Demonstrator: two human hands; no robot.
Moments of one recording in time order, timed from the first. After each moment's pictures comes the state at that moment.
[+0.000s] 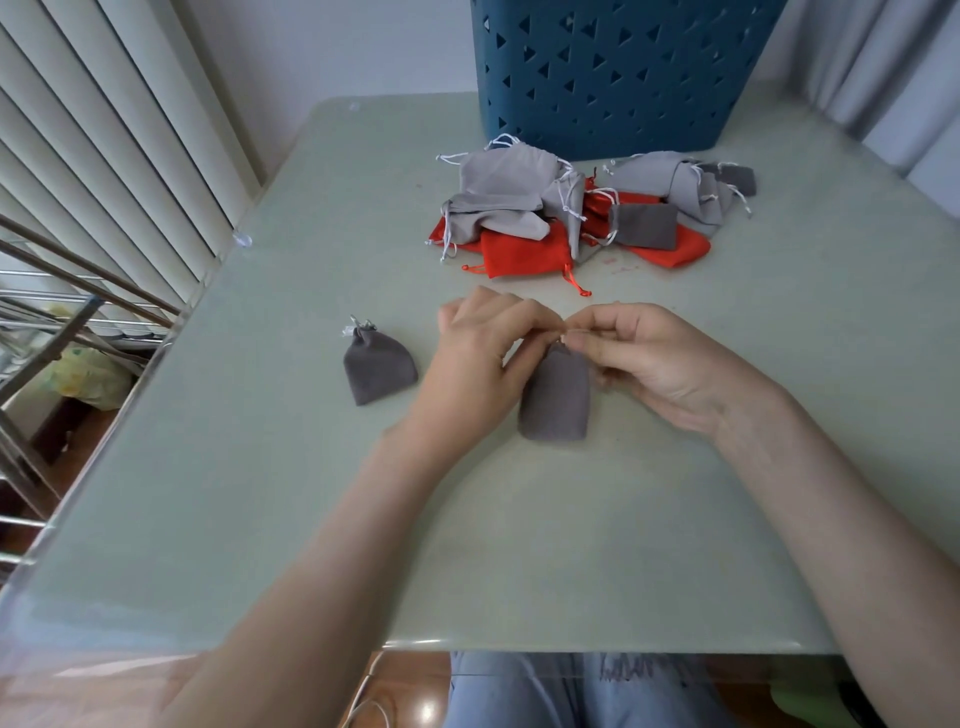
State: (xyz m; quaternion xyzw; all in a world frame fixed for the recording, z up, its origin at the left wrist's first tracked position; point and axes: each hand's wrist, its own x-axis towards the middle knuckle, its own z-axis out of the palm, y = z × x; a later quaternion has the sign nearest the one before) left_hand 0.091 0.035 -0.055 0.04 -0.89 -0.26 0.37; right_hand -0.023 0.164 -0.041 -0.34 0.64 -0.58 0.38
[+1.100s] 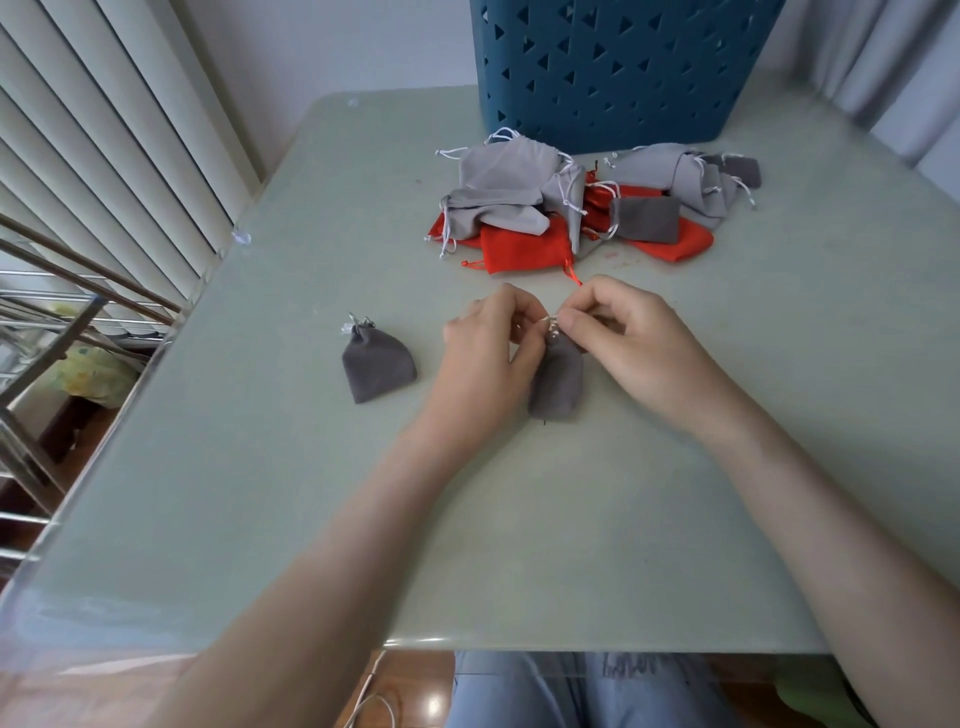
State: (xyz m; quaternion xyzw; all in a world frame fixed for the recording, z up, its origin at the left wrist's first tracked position) left_hand 0.085 0.047 -0.055 0.15 -0.87 -0.36 0.29; right_hand -0.014 0.156 -0.043 -0.39 0.75 -0.51 0.17
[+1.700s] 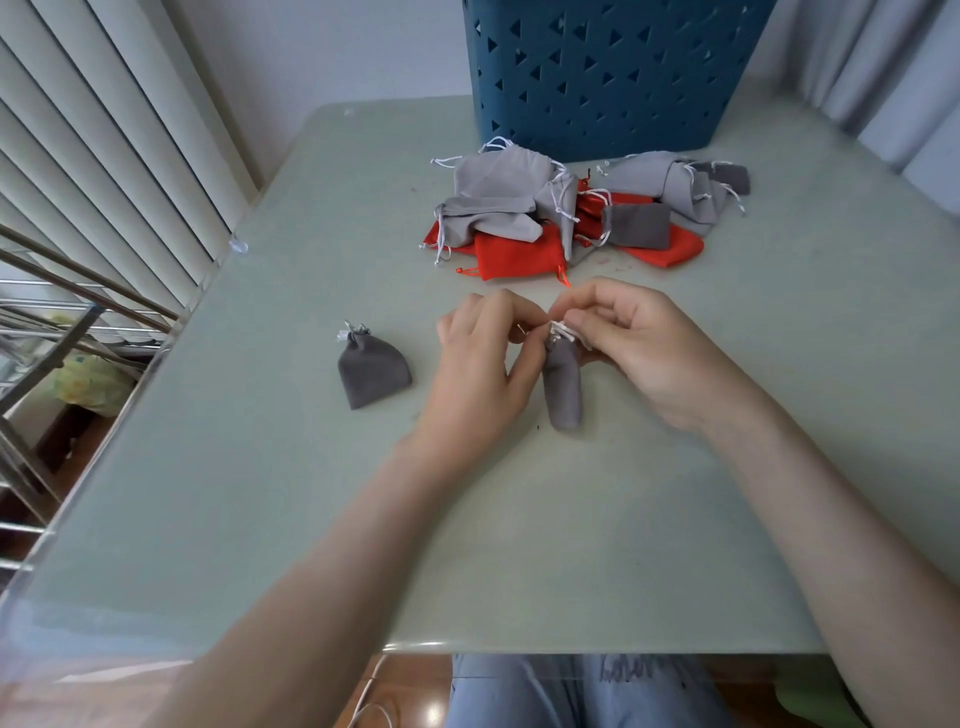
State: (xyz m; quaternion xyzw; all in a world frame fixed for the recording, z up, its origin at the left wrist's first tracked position) left_hand 0.088 0.047 -0.063 0.08 -0.87 -0.28 0.40; right_hand -0.017 0.160 -0.036 -0.37 0.66 -0.59 0.27
